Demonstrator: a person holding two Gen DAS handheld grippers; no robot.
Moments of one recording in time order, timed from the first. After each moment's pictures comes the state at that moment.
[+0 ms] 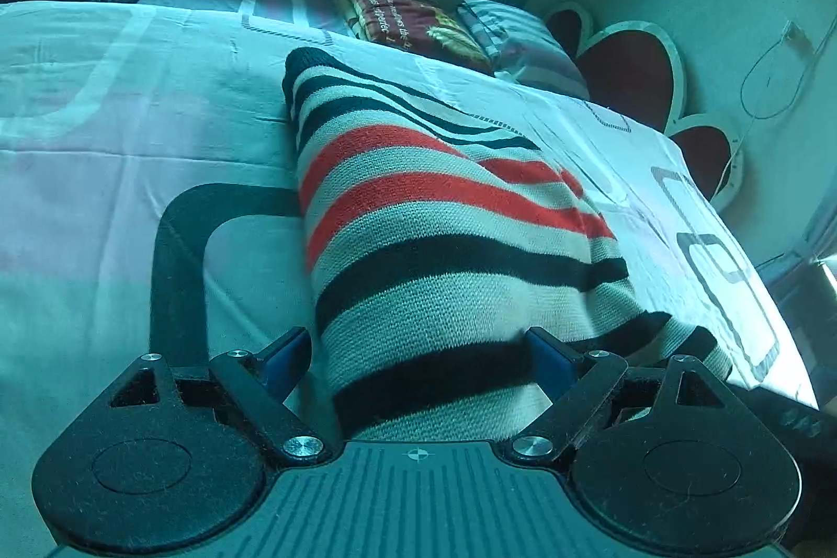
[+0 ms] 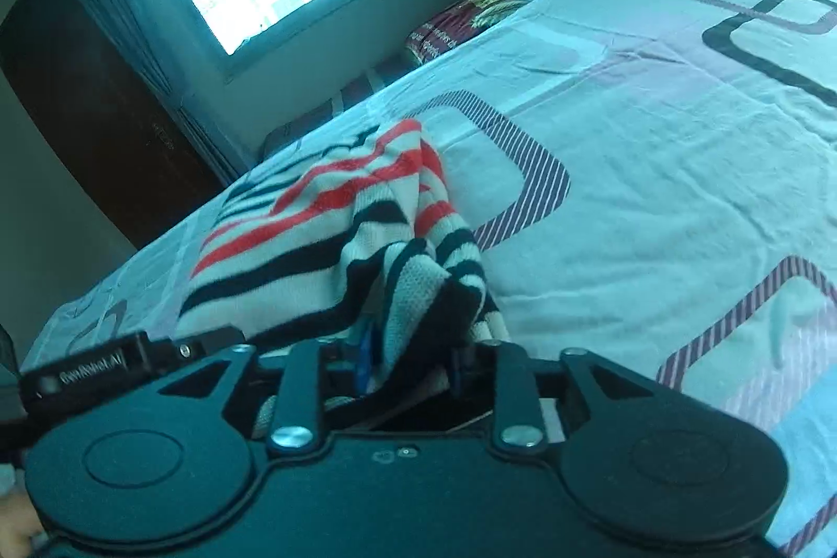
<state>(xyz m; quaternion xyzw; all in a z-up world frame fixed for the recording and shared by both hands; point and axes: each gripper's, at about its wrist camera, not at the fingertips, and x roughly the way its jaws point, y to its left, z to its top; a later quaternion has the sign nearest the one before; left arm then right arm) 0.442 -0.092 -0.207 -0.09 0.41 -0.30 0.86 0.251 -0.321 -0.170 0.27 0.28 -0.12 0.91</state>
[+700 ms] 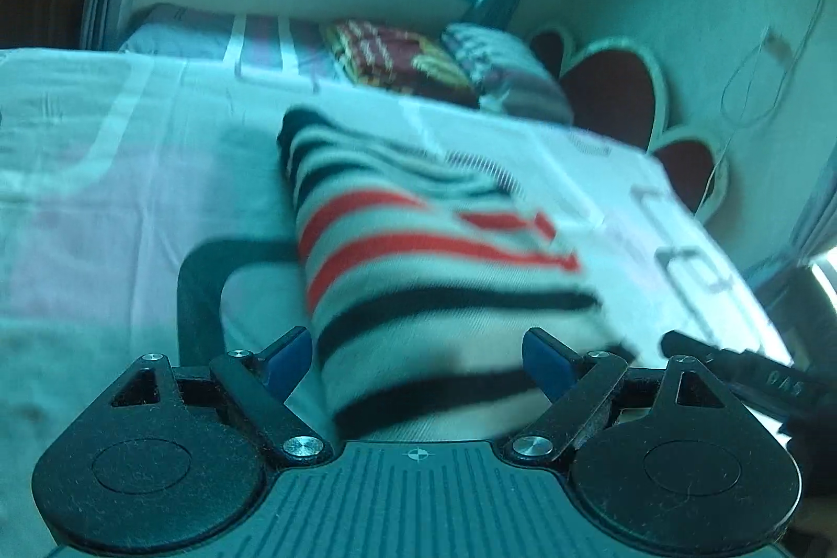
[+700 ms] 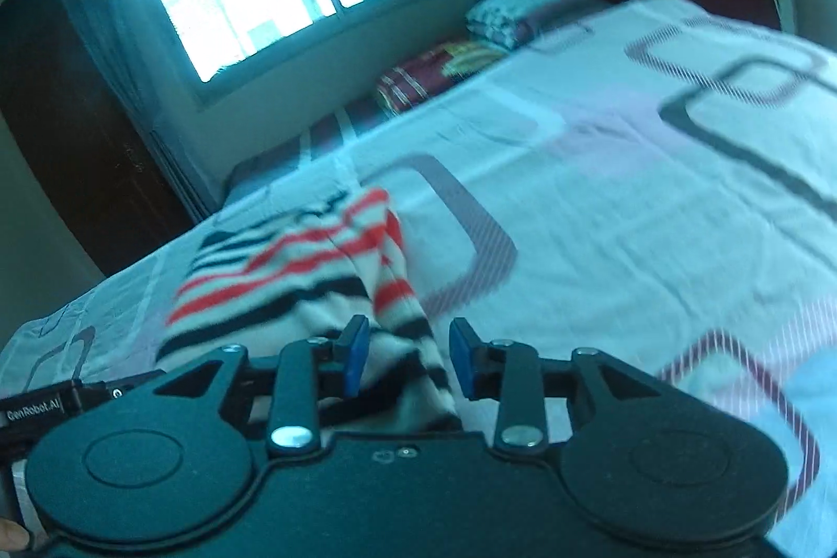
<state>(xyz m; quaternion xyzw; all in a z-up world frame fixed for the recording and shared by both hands) 0.433 -0.078 -0.170 -0.09 0.37 -0.31 0.87 0.250 -0.315 -0.136 0.20 0.25 -0.15 0.93</state>
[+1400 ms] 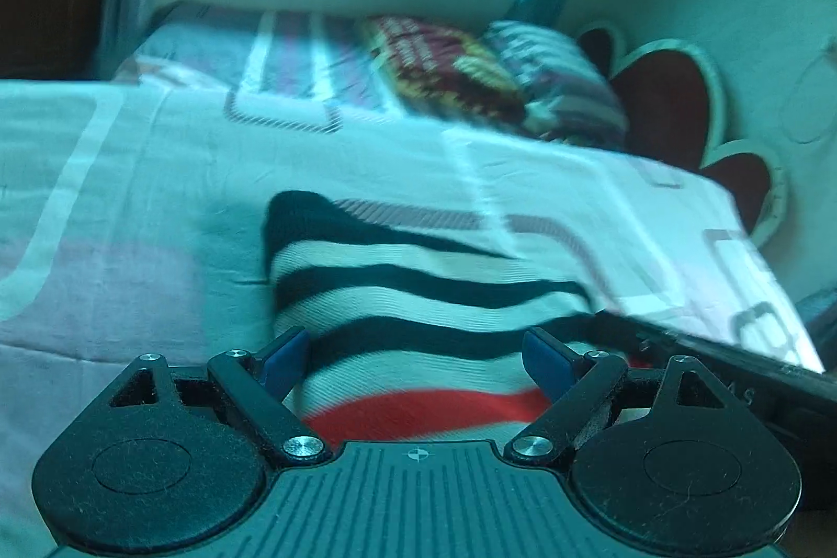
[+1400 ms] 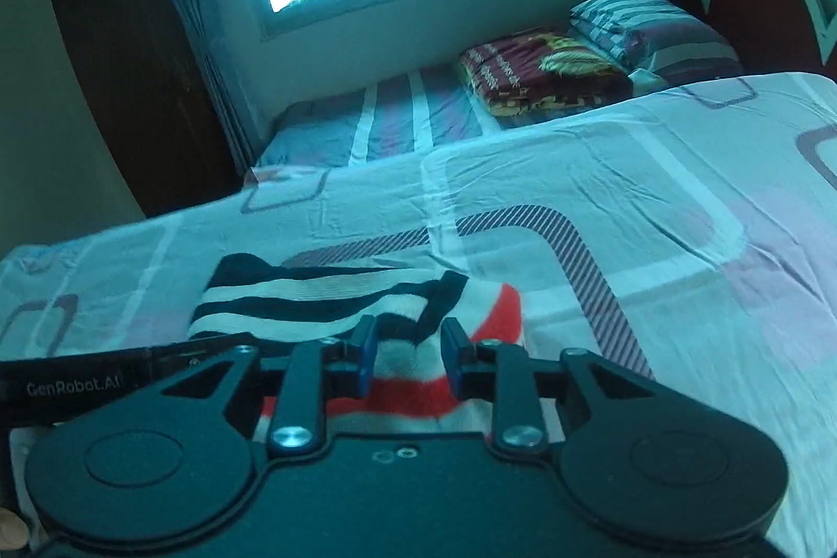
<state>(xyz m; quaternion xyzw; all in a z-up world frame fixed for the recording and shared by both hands) 0.555 -0.144 -0.184 -0.07 0.40 -0.25 0.88 0.427 -0.322 -0.148 0.10 0.33 -0.09 0.94</state>
